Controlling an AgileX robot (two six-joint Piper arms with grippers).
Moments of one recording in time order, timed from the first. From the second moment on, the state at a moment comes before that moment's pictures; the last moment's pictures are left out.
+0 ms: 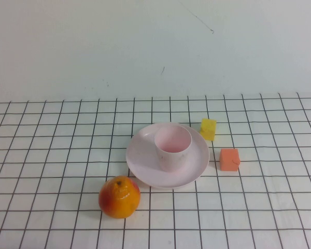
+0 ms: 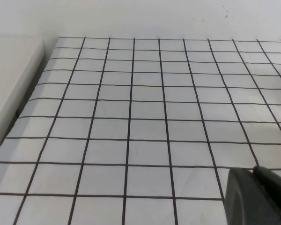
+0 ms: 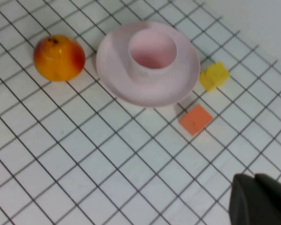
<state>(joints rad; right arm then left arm) 0.42 1.05 -1.28 0.19 1.12 -0.46 -0.03 -0.01 0.02 -0.03 0.37 -0.08</state>
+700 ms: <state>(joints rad) 0.13 0.55 -0.53 0.05 0.48 -0.42 -0.03 -0.01 0.02 -0.03 0.37 -0.08</state>
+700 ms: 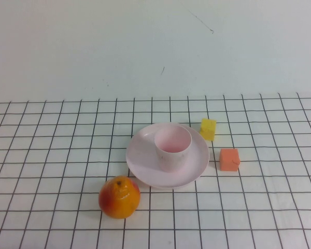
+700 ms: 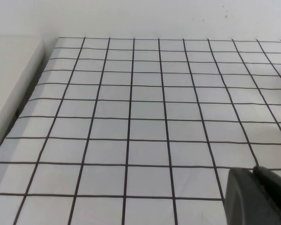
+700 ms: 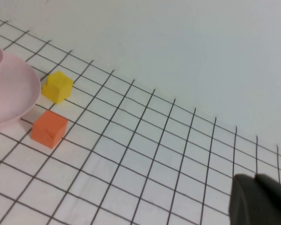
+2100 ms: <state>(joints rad) -0.09 0.31 -0.22 -0.08 0.23 -0.26 -0.03 -0.01 0.02 -0.03 0.37 -0.08</state>
